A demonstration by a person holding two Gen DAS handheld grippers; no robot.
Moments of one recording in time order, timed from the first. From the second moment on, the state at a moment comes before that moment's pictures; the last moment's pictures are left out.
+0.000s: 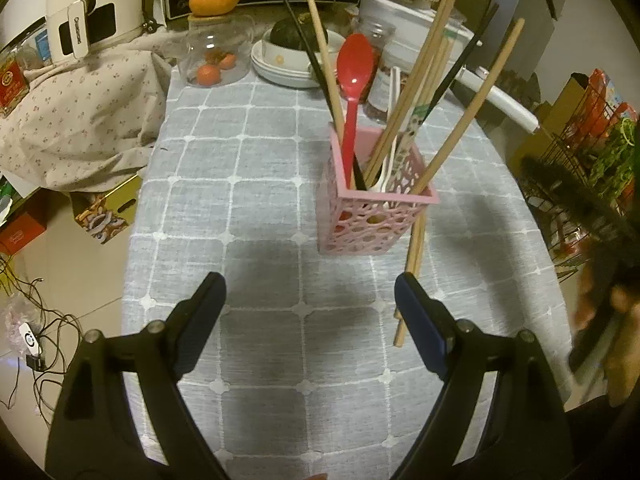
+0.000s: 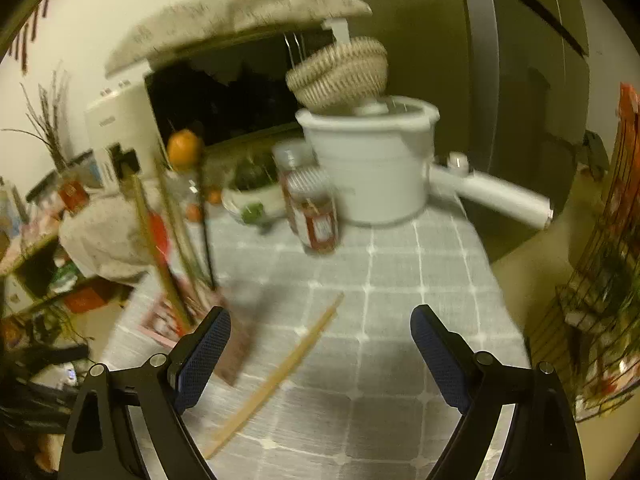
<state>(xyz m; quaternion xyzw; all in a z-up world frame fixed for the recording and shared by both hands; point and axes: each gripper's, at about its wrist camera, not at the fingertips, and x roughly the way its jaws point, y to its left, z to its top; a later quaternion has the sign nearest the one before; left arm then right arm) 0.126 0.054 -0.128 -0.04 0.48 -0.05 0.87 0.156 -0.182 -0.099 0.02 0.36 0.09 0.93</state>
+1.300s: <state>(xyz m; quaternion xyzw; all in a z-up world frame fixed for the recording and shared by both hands) 0.130 0.055 -0.122 -0.06 0.48 -0.05 0.87 0.231 -0.163 -0.226 0.00 0.52 0.02 0.86</state>
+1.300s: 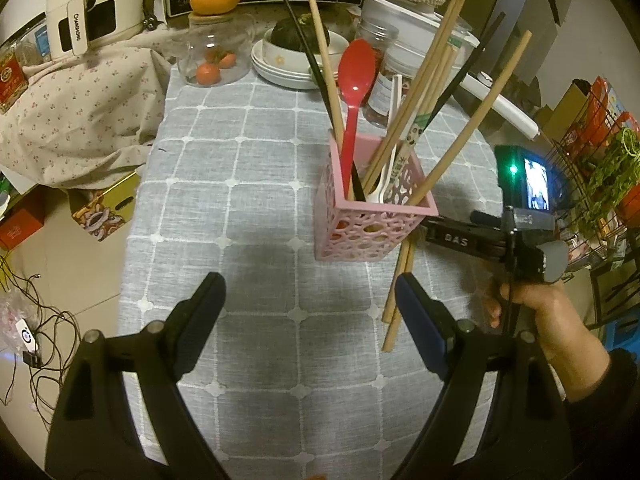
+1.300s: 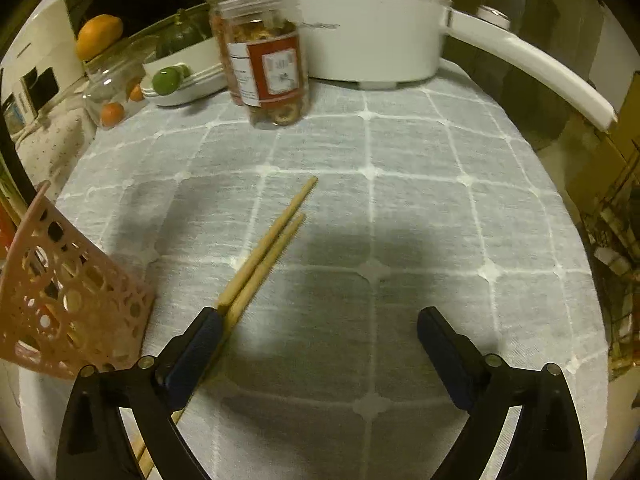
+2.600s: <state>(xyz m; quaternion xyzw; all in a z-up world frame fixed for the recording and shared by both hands) 0.112 0.024 -0.105 0.00 0.46 -0.11 0.88 0.212 -0.197 -0.209 -0.01 0.57 0.04 0.82</state>
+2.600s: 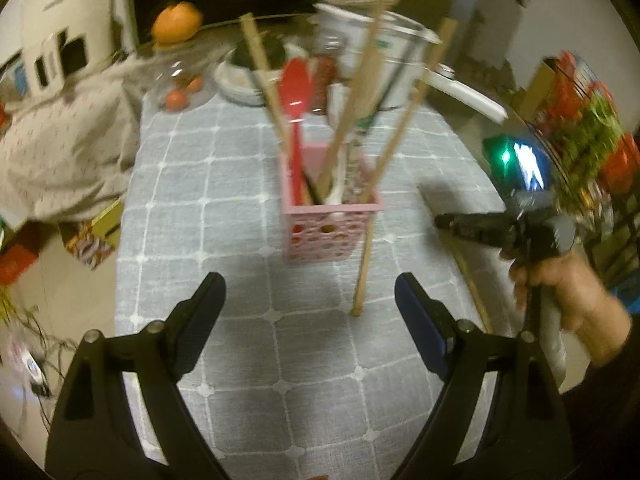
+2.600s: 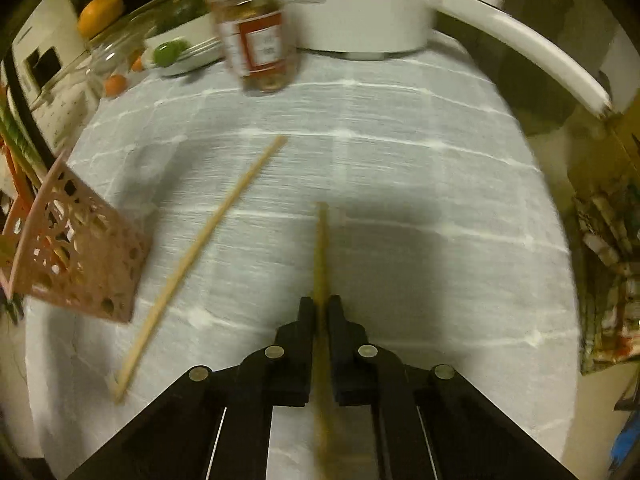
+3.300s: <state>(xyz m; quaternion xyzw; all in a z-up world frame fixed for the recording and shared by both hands) 0.186 -0.154 -0.132 0.09 0.51 -0.16 0.84 0.152 -0.318 -0.159 0.12 0.55 0.08 0.82</state>
